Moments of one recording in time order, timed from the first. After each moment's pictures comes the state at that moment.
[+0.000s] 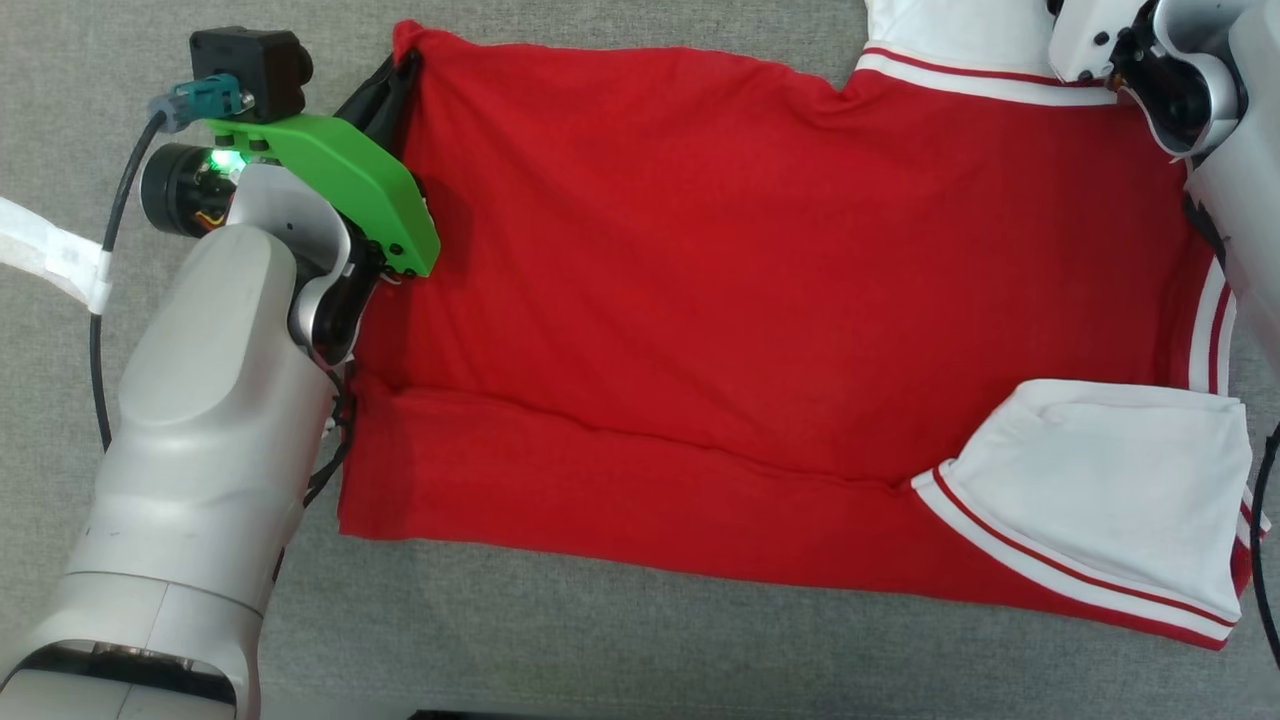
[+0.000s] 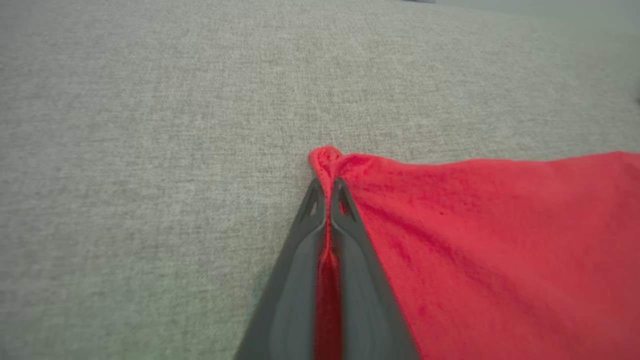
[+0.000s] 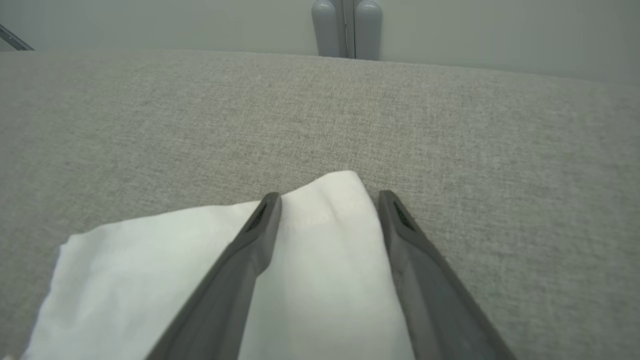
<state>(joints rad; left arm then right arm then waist) -0.97 0.16 -0.41 0.81 -0.57 -0.14 0.04 -1.25 -0.36 0.52 0.92 0.63 0.13 0.21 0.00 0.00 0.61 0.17</state>
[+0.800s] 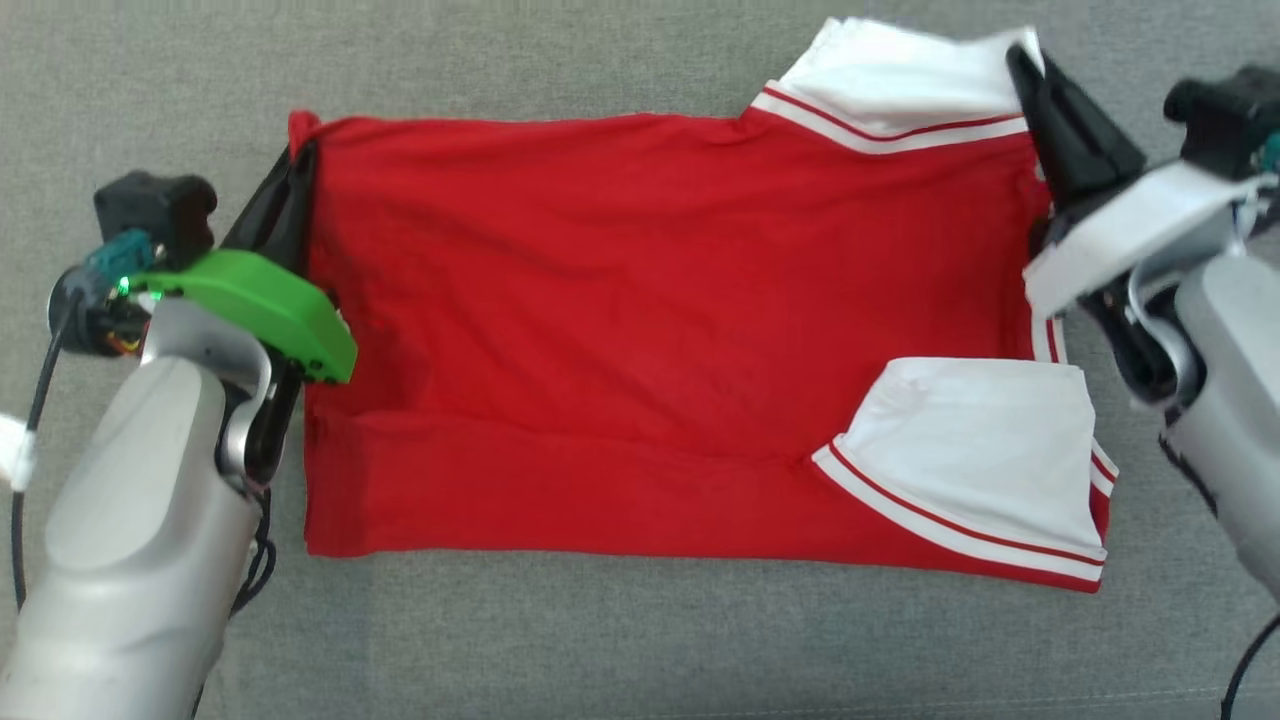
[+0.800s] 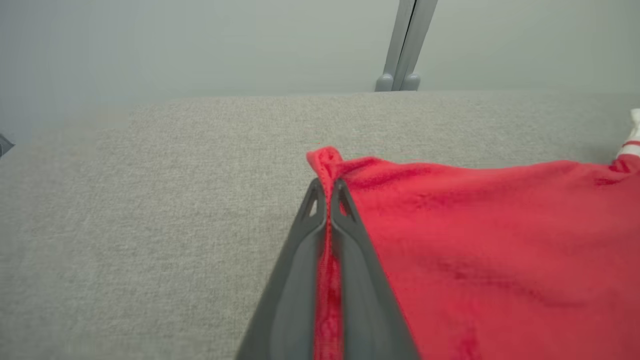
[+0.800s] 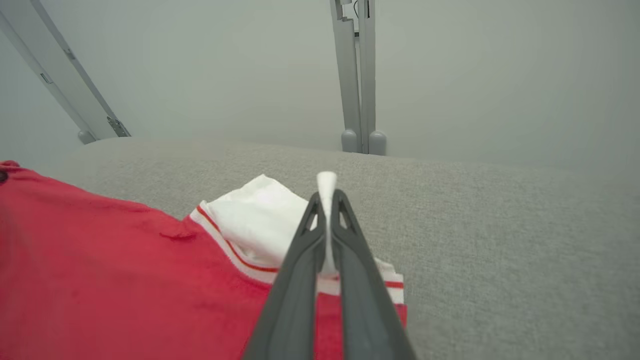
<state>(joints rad) -0.74 0.31 -0.40 0.58 -0.58 -0.06 -0.10 -0.82 -0.50 0.55 0.49 0.70 0.13 -0.23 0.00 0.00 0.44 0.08</state>
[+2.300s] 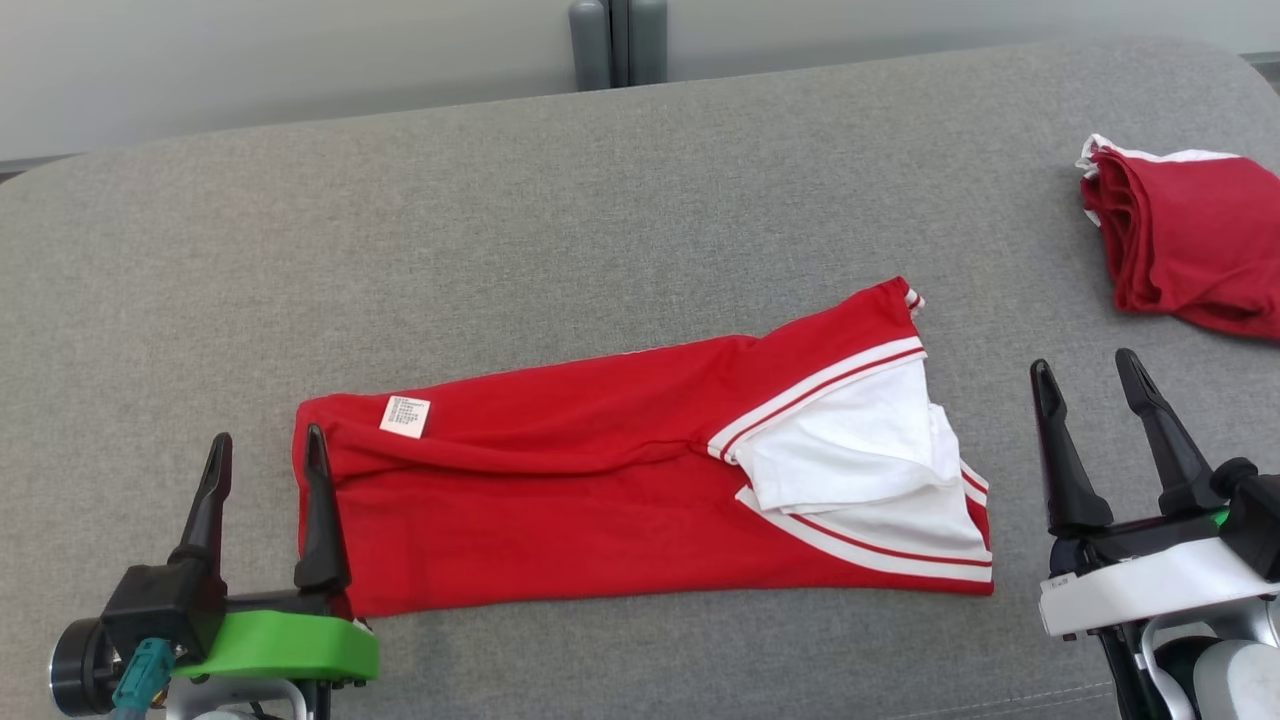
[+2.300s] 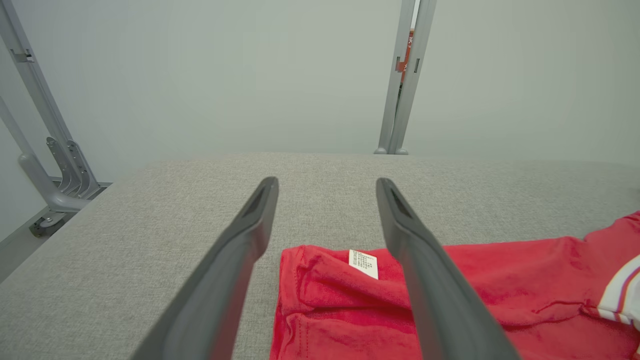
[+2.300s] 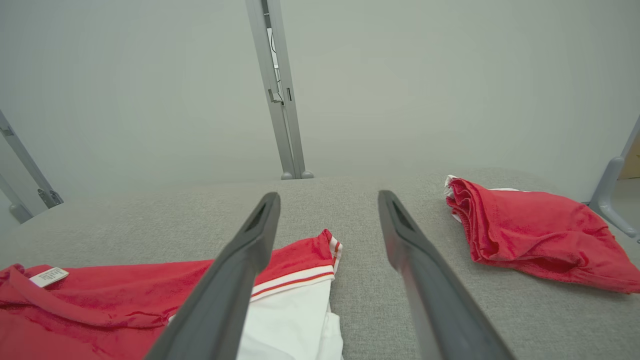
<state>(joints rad) -0.03 0.36 -0.31 -0.03 -0.49 0.29 -0.26 0.04 -0.15 -0.02 -0.19 0.25 0.13 -0.10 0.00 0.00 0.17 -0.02</state>
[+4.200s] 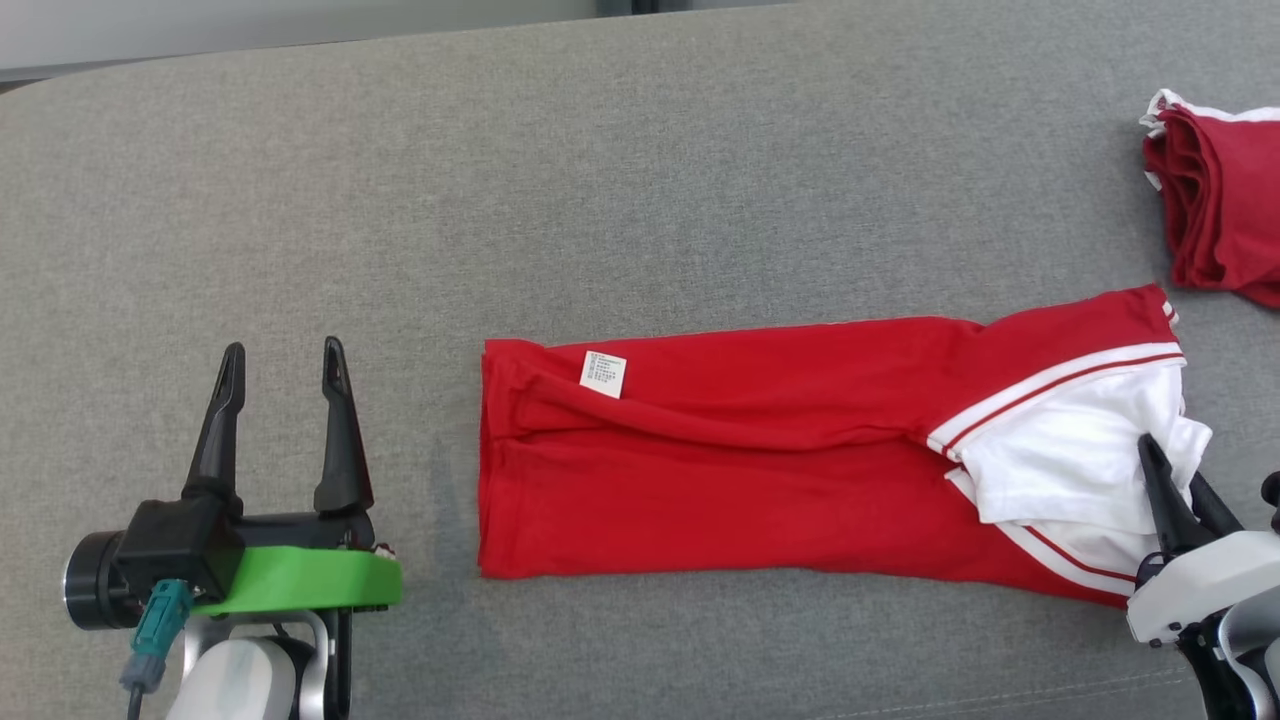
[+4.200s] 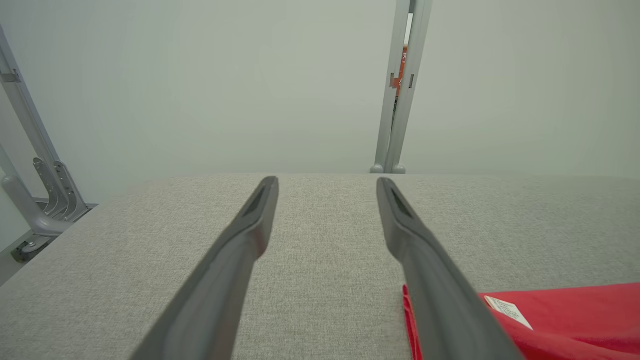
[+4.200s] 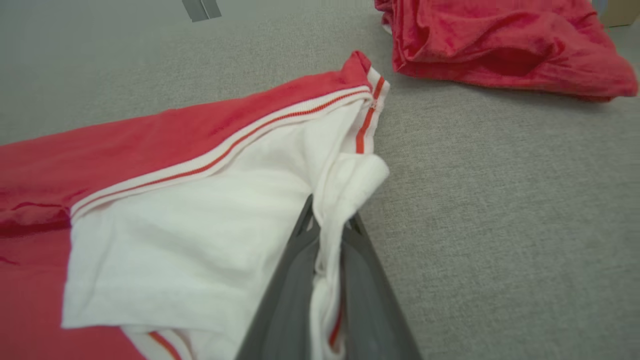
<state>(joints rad) -0.14 0.26 -0.26 -0.03 -0.37 0.21 -0.26 -0.07 -0.37 0.01 0.32 0.48 0.13 -0.14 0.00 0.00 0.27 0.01</state>
